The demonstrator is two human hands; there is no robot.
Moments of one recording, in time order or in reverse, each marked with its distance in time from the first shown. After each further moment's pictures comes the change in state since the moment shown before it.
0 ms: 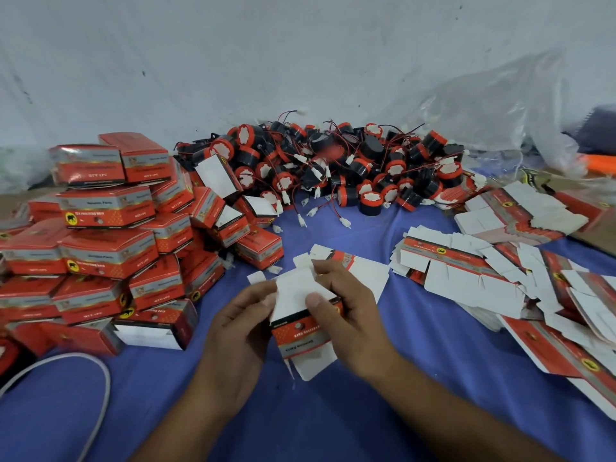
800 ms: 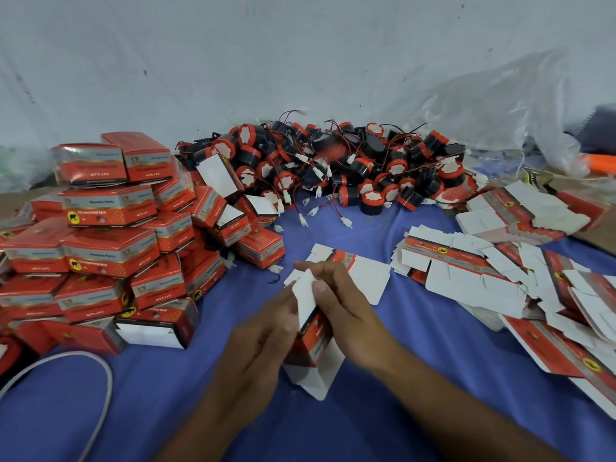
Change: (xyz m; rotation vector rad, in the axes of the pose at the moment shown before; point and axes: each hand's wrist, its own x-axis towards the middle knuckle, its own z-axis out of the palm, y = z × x) left_hand -0.015 -0.012 -0.002 0.670 -0.186 0.336; right_hand 0.001 0.011 -0.004 0.002 -0.153 0.258
